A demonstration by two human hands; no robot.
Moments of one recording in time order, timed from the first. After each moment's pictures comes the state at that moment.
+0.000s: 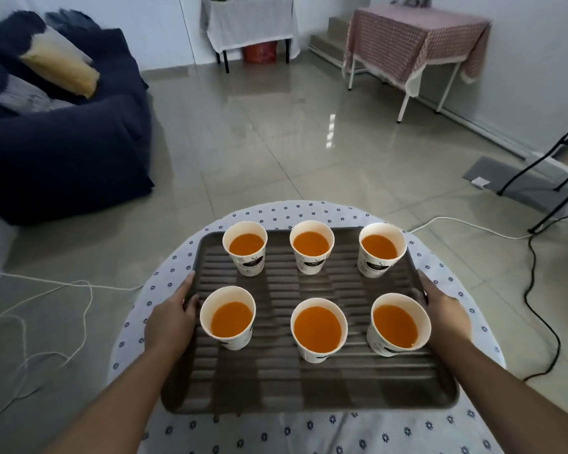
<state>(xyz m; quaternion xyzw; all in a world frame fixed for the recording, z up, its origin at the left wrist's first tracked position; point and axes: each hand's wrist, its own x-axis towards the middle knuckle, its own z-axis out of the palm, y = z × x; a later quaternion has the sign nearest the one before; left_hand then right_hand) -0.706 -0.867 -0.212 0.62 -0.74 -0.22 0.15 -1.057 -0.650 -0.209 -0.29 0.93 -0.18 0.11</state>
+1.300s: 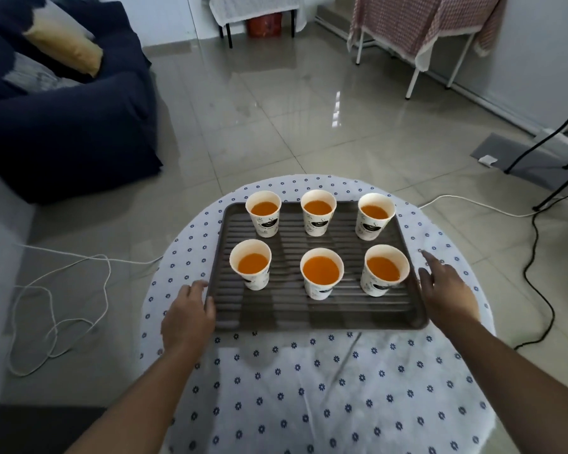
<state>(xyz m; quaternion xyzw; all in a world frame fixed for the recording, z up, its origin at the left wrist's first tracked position) -0.675 -0.805 -0.218 0.61 -0.77 -0.14 0.13 -1.035 -0.615 -0.205 -0.31 0.93 -0.18 0.09</state>
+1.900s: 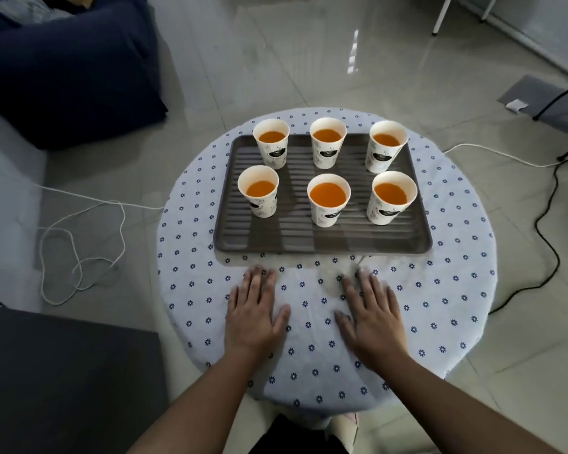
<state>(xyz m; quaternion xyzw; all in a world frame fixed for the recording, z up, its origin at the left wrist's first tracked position) -0.666 -0.655 -0.273 0.48 -0.87 -0.14 -0.02 -0.859 -0.532 -0.277 -0.53 0.84 -0.04 0.12</state>
